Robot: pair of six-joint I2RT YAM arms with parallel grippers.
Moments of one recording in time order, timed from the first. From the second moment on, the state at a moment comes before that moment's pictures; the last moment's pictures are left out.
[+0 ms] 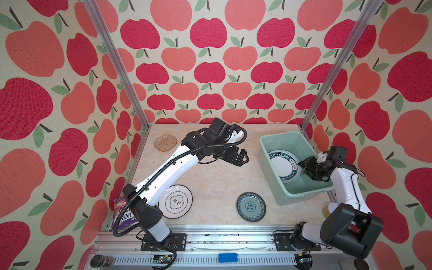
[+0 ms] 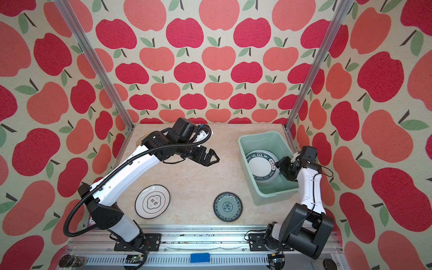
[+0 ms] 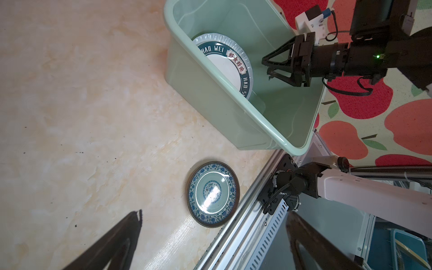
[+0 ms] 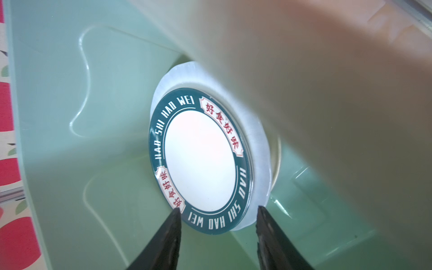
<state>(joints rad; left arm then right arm) -0.78 1.61 1.84 -1.04 0.31 -0.29 -0.34 1.28 1.03 -0.80 -0.44 0.45</state>
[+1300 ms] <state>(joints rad) 0.15 1.00 1.05 -1.11 0.36 -0.79 0.88 1.81 1.70 -0.76 -0.36 0.53</state>
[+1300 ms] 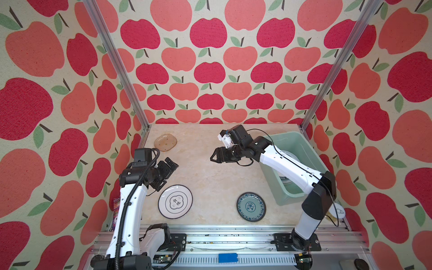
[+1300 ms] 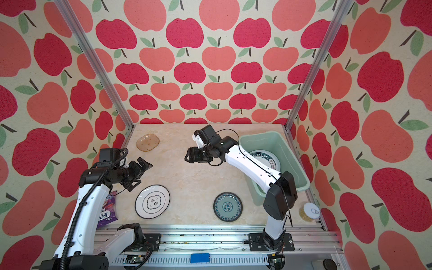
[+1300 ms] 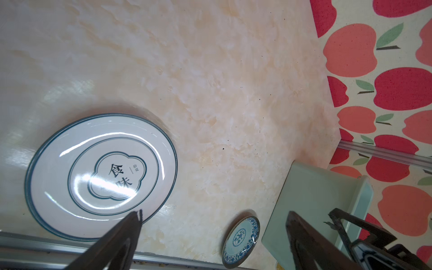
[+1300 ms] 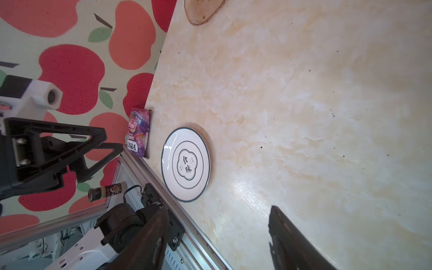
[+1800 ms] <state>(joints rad) 0.25 0.91 0.98 -1.25 0.29 -0.89 1.11 2.22 1.89 -0.76 -0.48 0.43</state>
